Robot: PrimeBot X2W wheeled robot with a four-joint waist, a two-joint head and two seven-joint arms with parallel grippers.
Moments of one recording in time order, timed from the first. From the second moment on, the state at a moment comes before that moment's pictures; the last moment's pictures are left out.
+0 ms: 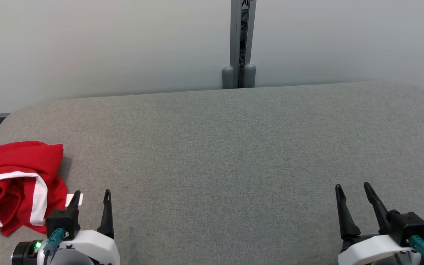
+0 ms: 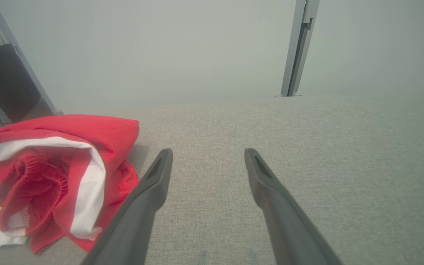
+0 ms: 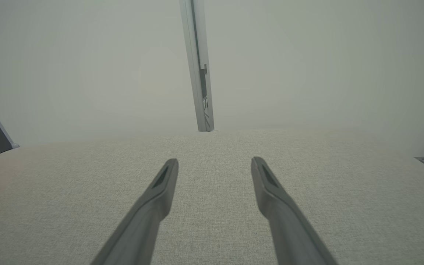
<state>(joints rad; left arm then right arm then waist) -0.03 0.11 -0.05 0.23 -0.15 0.07 -0.05 -0.04 -0.05 0.07 0.28 0.18 0.13 -0.26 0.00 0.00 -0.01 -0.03</state>
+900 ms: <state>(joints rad) -0.03 0.13 -0.05 0.24 -0.19 0.10 -0.07 -0.03 -0.05 0.12 0.28 0.19 0.13 -0.26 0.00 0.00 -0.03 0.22</state>
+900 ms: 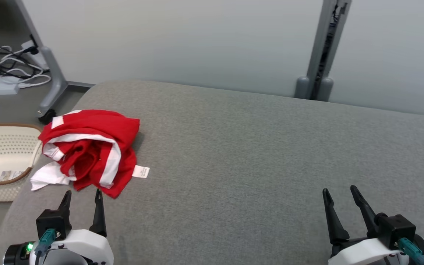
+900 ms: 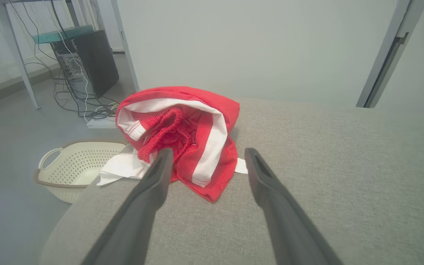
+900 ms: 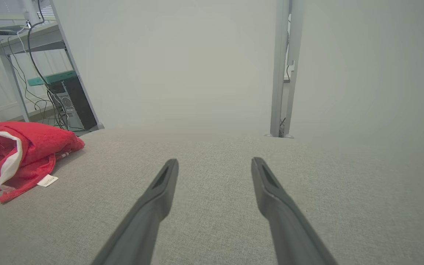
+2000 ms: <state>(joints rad) -0.08 0.17 -0.04 0.16 -0.24 0.11 -0.03 -0.04 -0.05 0.17 0.26 0.20 0.13 -0.26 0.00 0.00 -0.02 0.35</state>
